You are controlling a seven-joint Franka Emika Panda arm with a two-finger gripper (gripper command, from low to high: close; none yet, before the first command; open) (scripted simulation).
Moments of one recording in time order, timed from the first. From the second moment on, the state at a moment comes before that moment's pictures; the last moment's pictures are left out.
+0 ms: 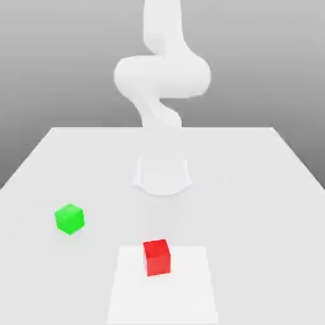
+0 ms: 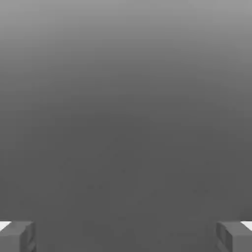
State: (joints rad) arm 0.01 -0.73 -0.02 -2.36 0.01 2.35 0.77
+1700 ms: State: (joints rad) arm -0.38 -0.26 -0.32 -2.94 -0.20 2.69 0.61
